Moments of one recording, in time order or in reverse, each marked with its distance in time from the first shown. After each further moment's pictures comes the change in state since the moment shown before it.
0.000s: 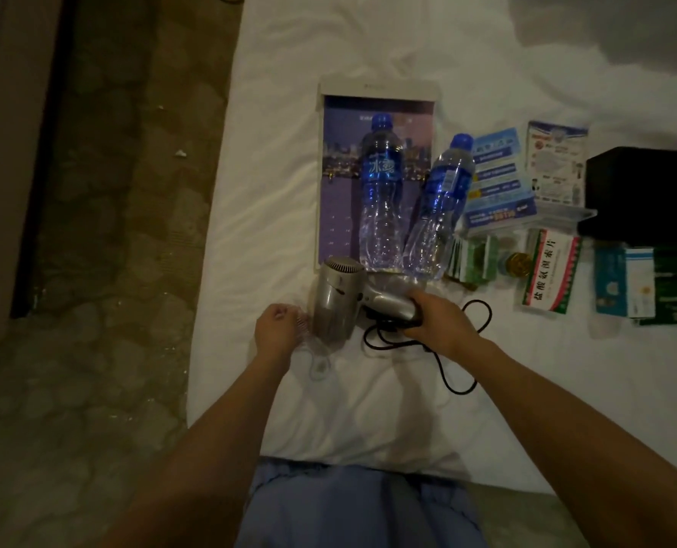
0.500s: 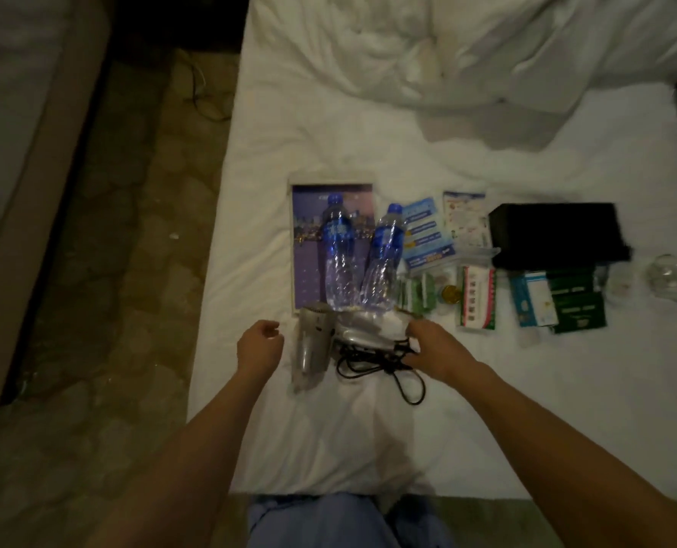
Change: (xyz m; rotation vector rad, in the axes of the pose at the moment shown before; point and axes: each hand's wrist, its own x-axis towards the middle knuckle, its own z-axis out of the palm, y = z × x) left_hand -0.083 0.064 -0.034 0.375 -0.063 0.391; right_hand -0.082 -0.001 -0.053 -0.006 0.087 0.039
